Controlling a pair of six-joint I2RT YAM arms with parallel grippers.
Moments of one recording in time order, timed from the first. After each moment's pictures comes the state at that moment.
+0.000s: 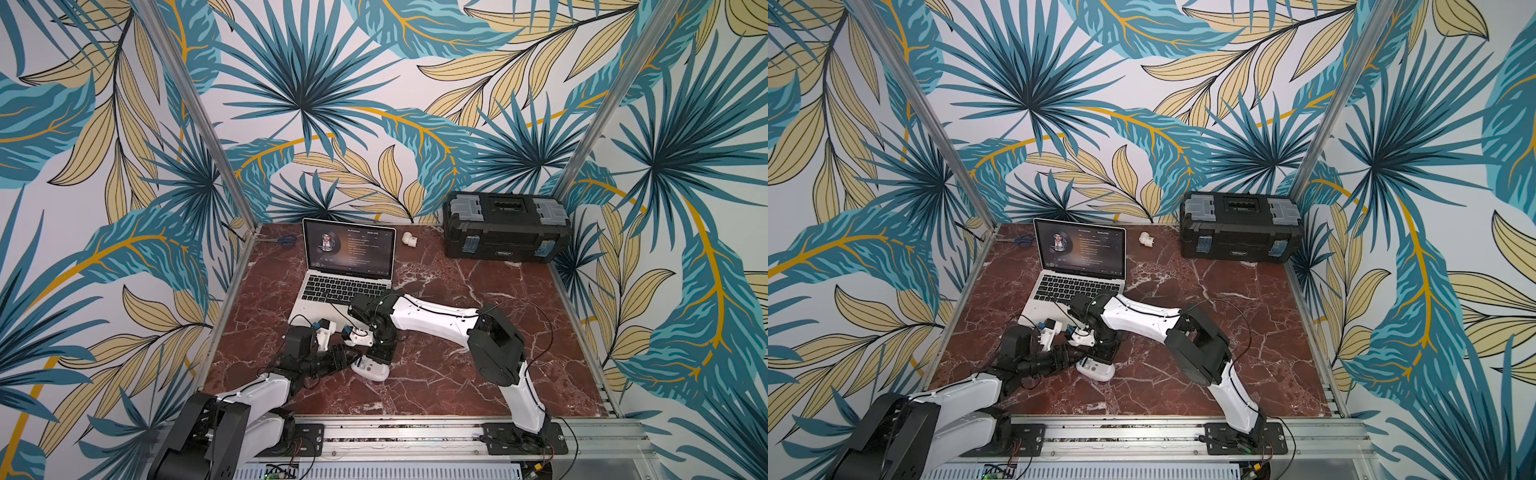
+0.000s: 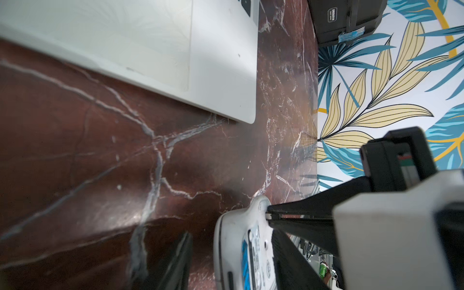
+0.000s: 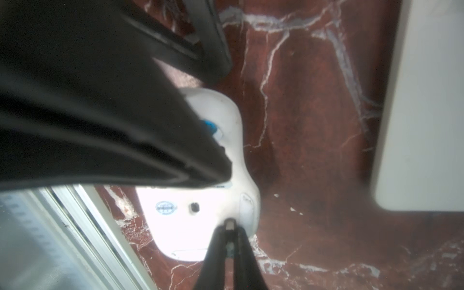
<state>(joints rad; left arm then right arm) -0.22 1.14 0.11 0.31 0.77 -0.76 0.99 2.15 1.71 -1.11 -0.16 -0.25</state>
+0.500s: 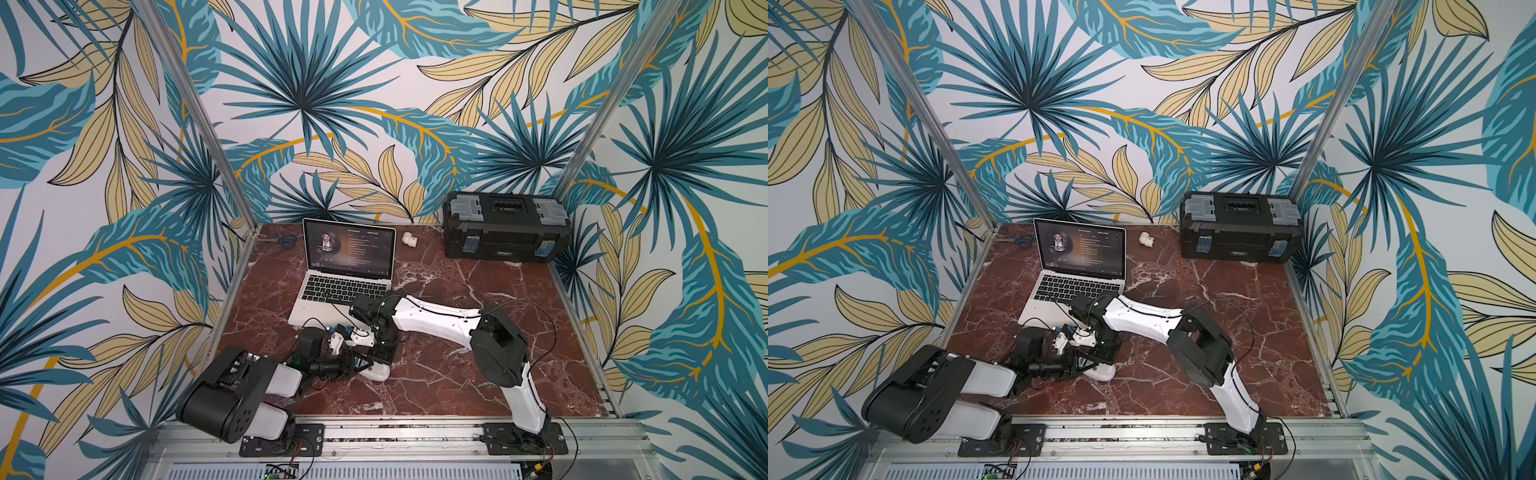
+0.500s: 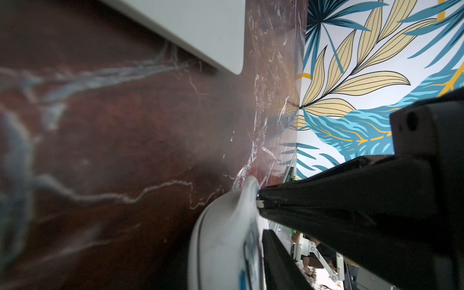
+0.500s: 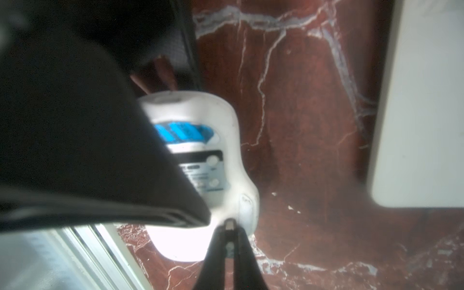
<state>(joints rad) -0.34 1.49 0.12 0.66 0.91 -0.90 0.99 2.12 1.68 -1.09 -0.15 -0.25</state>
